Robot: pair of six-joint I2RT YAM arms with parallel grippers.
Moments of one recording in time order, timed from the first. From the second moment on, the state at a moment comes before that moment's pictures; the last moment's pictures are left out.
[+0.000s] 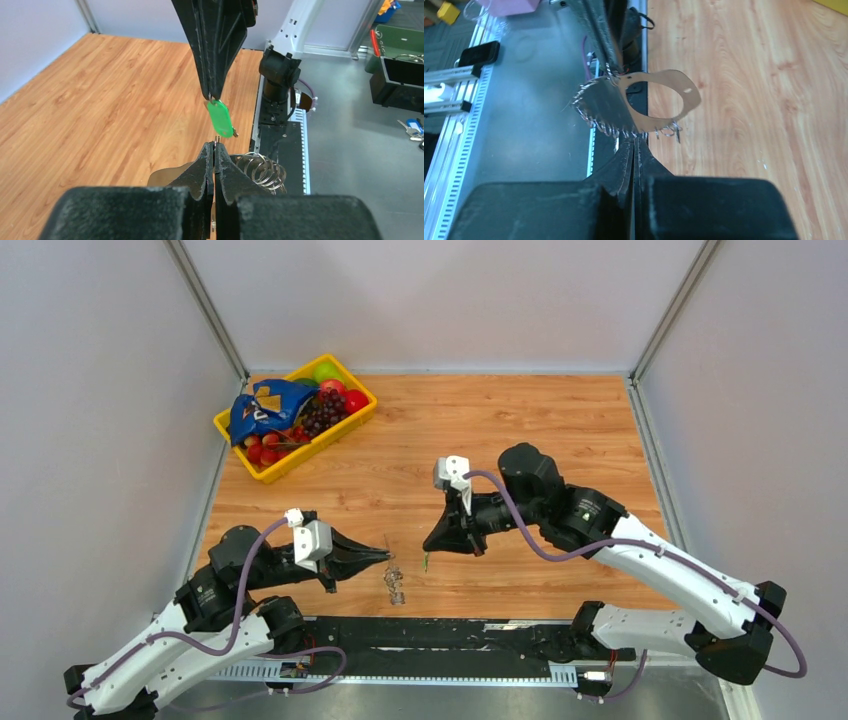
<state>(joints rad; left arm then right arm) -0.96 0.37 0.69 -0.31 0.40 0.01 0.94 1.08 1.17 -0.48 -0.65 -0.01</state>
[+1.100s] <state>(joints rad) -0.96 0.36 0.69 -0.28 0.35 -0.01 1.15 1.17 1.25 -0.37 -0.48 0.04</state>
